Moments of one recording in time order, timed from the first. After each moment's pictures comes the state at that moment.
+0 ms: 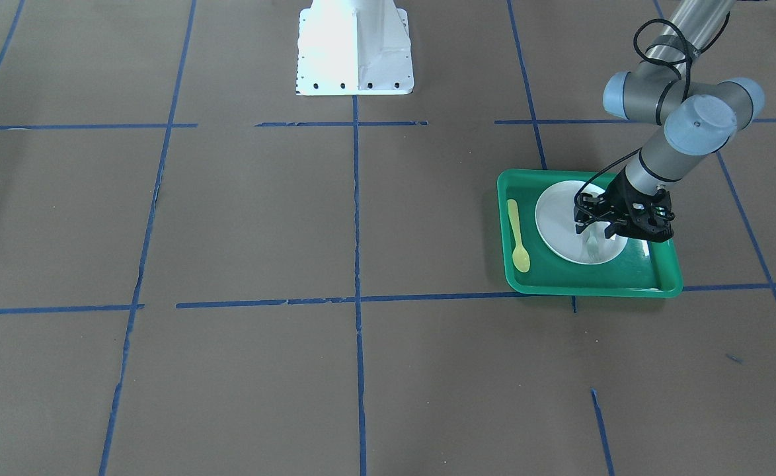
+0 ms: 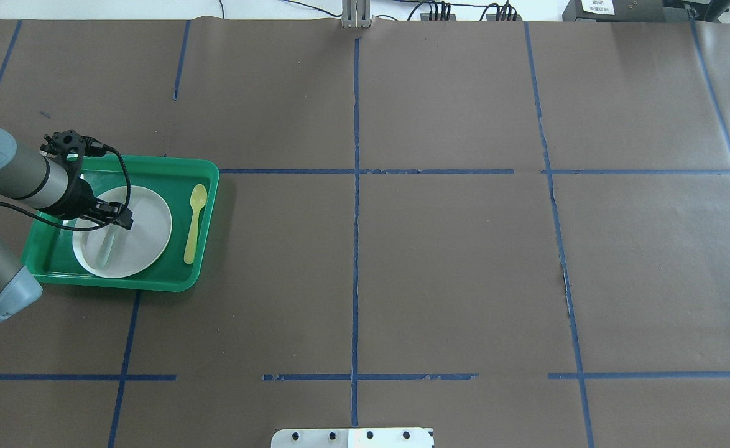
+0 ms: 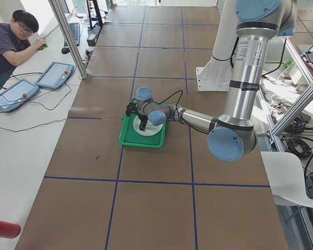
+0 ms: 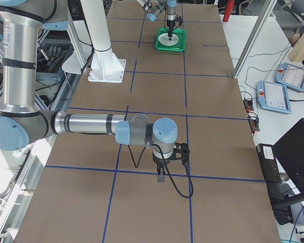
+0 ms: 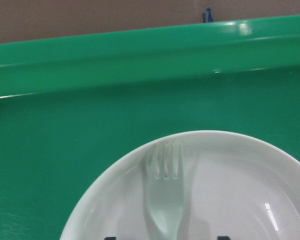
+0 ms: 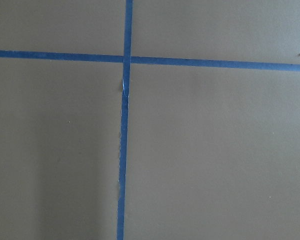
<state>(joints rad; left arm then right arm) -0.83 -1.72 -1.59 -2.12 -2.11 -0.79 1.60 -1.70 1.72 -1.63 2.29 -0.06</state>
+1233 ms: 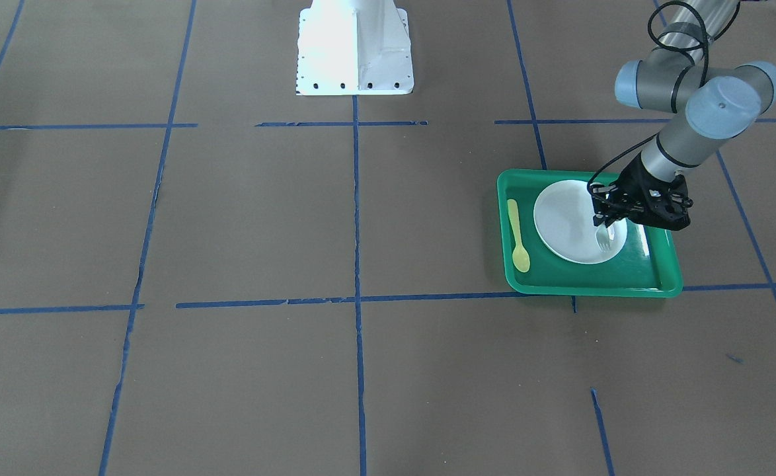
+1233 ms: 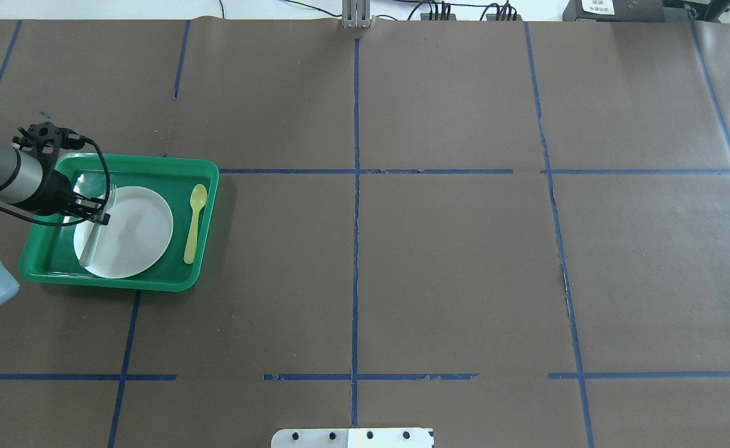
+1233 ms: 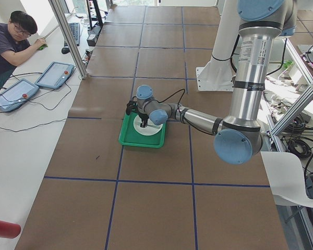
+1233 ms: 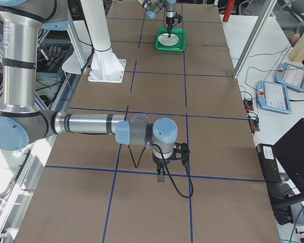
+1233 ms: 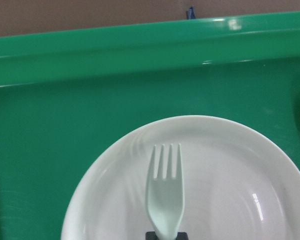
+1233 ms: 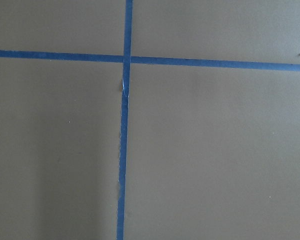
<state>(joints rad) -0.90 -1.67 -1.66 -2.10 -2.16 -0.78 1.60 -1.70 1.72 -1.63 2.29 -0.06</state>
